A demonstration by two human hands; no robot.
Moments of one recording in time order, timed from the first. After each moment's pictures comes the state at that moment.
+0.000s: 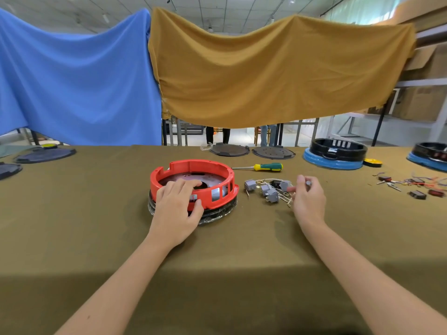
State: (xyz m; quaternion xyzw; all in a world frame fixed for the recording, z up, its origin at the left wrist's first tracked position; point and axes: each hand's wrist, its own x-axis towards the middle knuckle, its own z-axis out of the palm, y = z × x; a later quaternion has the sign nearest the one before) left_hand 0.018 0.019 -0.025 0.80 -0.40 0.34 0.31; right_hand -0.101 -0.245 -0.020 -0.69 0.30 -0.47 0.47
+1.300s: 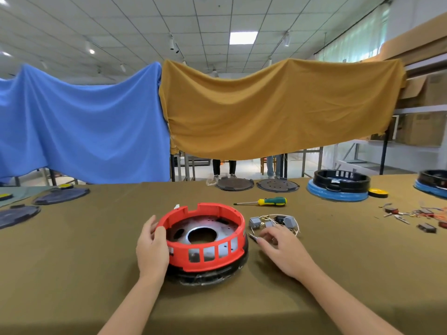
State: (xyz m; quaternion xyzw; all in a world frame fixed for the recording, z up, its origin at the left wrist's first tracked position) left_hand 0.048 0.035 -0.021 0.69 -0.07 0.15 0.71; right_hand -0.103 -0.221 -0.021 -0.93 0.10 -0.28 0.22
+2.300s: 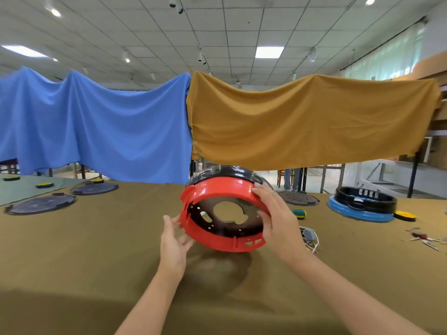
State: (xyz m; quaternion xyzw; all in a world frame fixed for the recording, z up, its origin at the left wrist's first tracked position) left_hand 0.041 0.048 -0.013 0.43 -0.13 0.00 0.89; right_hand -0.089 -0.142 0.051 -0.84 -0.08 -0.49 0.21
